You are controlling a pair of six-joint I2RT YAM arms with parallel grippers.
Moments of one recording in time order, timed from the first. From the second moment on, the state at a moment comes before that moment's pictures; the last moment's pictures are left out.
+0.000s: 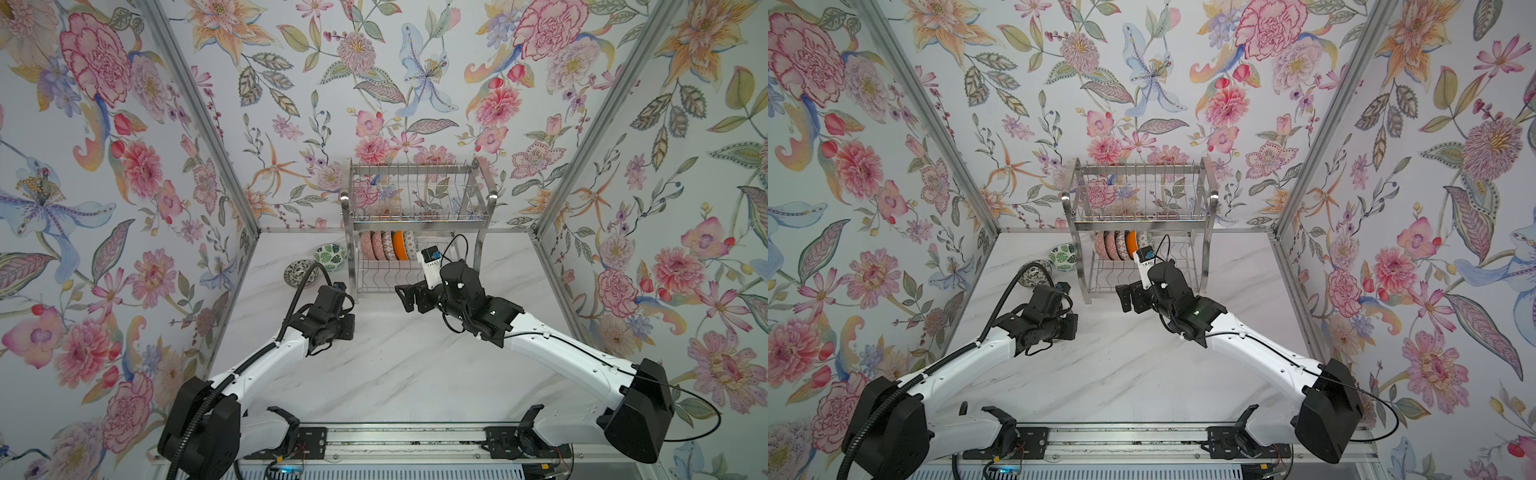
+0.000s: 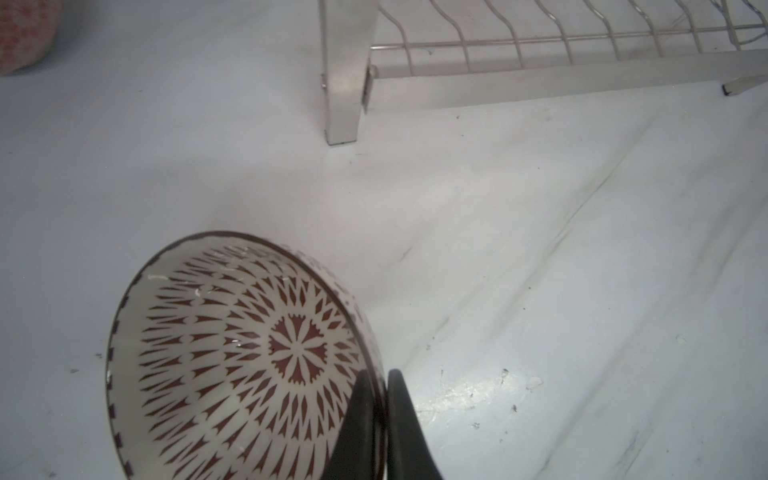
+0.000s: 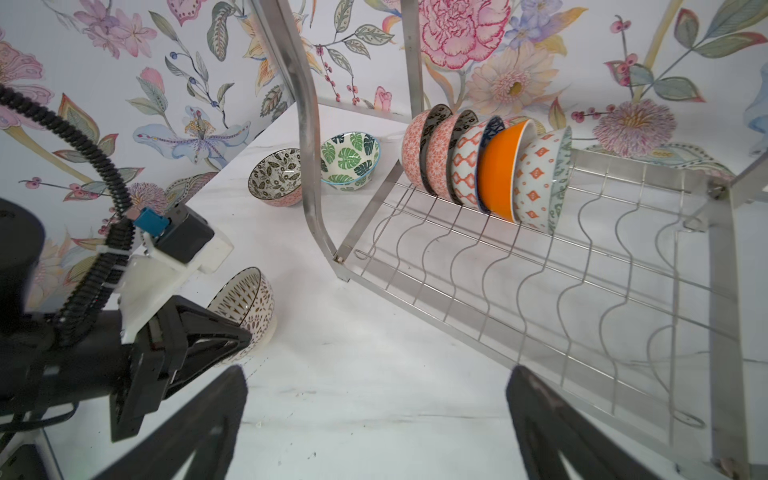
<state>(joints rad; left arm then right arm) -0.54 1.27 0.76 -0.46 -0.01 -0.35 0.79 1.33 1.08 -0.22 0.09 0.26</state>
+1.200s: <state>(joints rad) -0.87 1.84 1.27 -0.38 -0.11 -0.35 0.47 1.14 0.96 -0.43 0.01 0.36</state>
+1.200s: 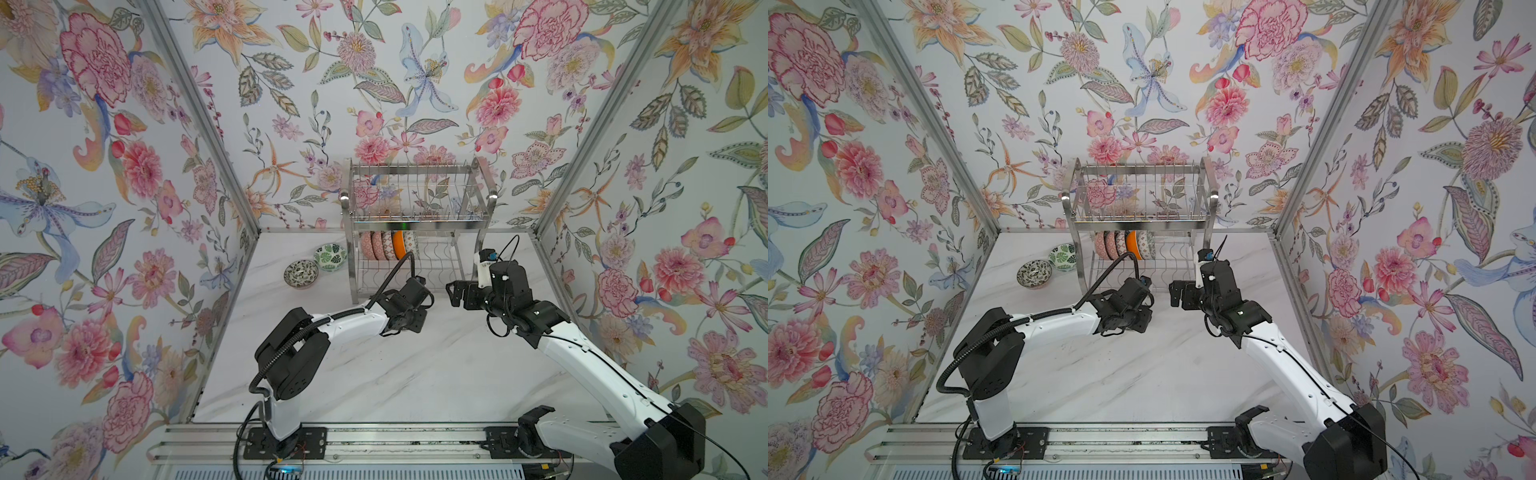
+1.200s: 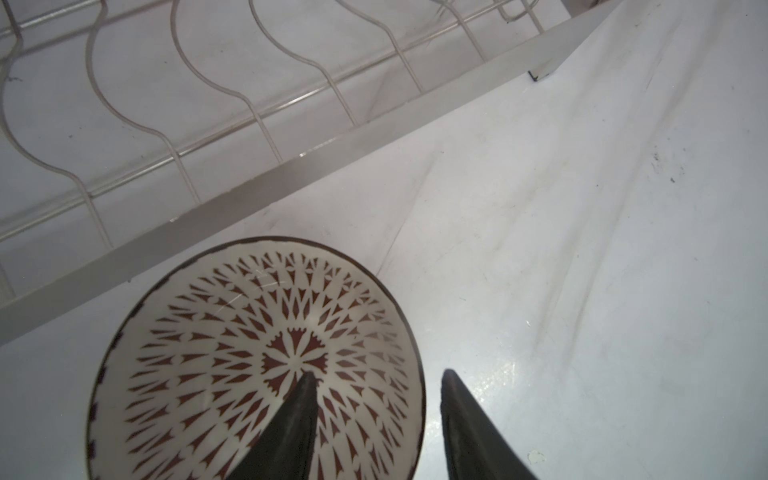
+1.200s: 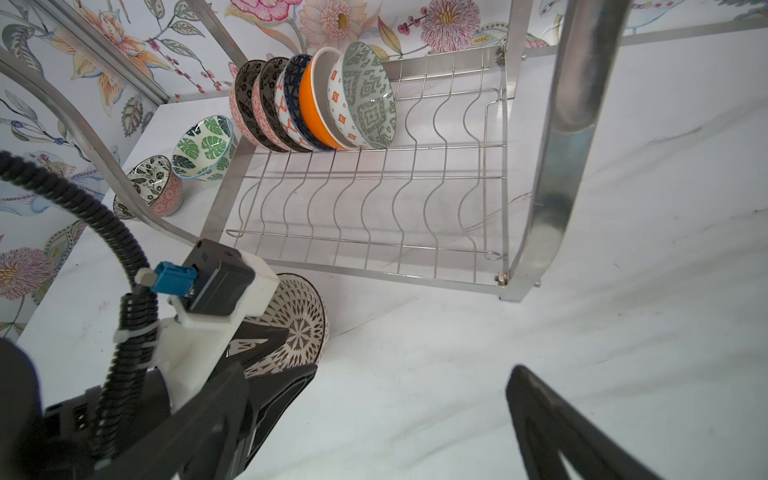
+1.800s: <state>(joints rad) -0.49 1.21 0.83 -0.28 -0.12 -0.34 0.72 1.37 1.00 -0.42 0.07 0.40</state>
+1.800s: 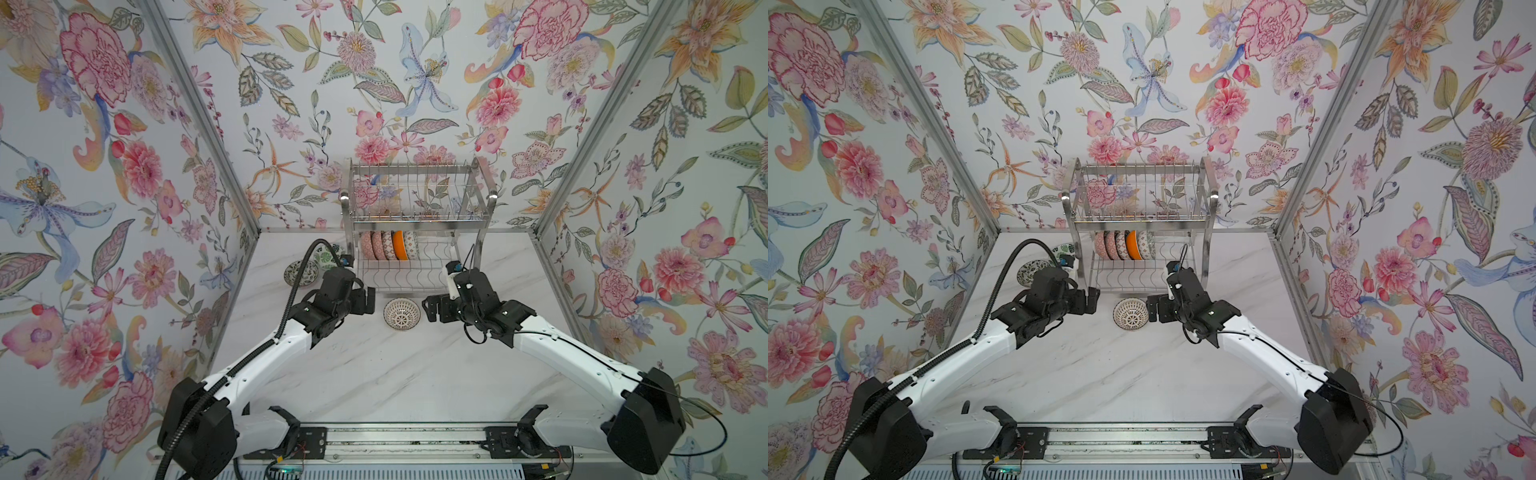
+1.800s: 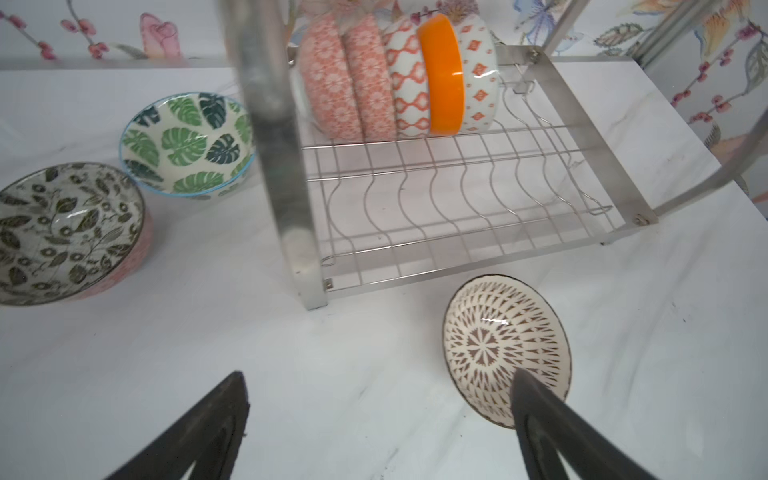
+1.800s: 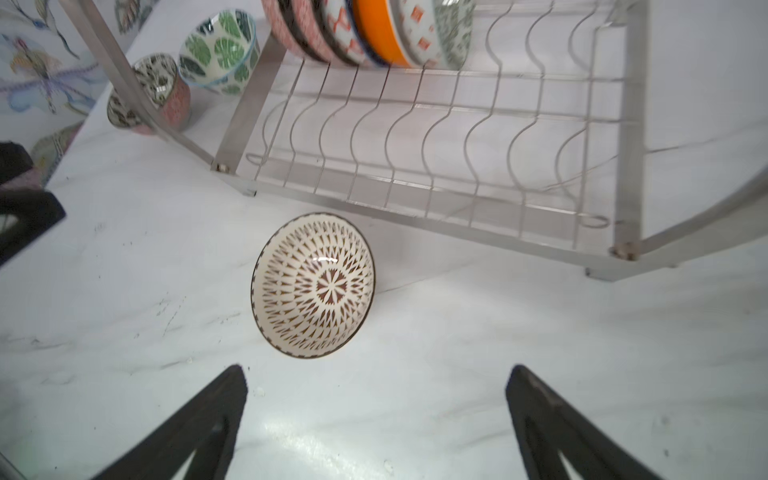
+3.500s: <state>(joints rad) -0.44 1.23 0.62 0.02 0.18 -0.41 0.71 1.56 1.17 -0.28 -0.05 0.43</state>
